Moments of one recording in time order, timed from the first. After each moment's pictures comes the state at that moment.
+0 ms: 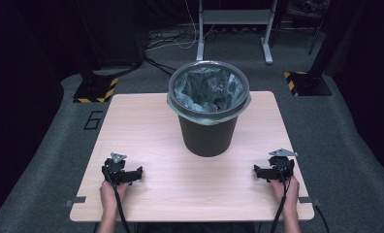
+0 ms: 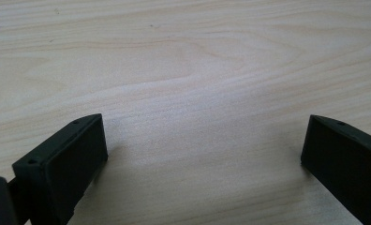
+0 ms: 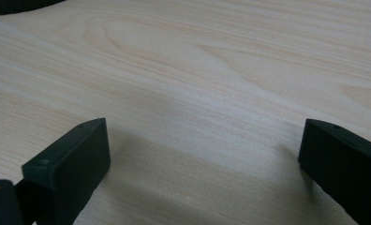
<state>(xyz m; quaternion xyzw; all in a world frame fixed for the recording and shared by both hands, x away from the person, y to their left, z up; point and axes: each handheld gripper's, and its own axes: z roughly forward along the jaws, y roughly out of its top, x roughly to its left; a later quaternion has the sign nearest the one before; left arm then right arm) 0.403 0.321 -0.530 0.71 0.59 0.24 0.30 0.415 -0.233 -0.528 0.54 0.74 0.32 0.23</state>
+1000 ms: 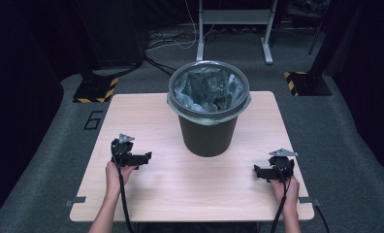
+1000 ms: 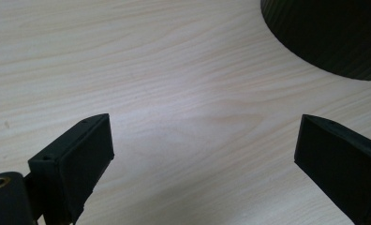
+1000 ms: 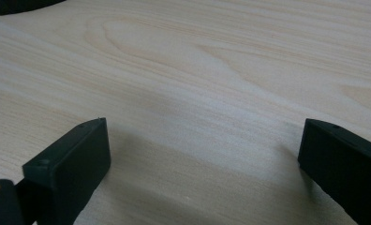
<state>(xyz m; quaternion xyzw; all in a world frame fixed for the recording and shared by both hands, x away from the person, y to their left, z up) 0.436 0.291 -0.461 0.75 0.53 0.19 0.35 0.415 -0.233 -0.528 0.54 0.74 0.32 0.23</state>
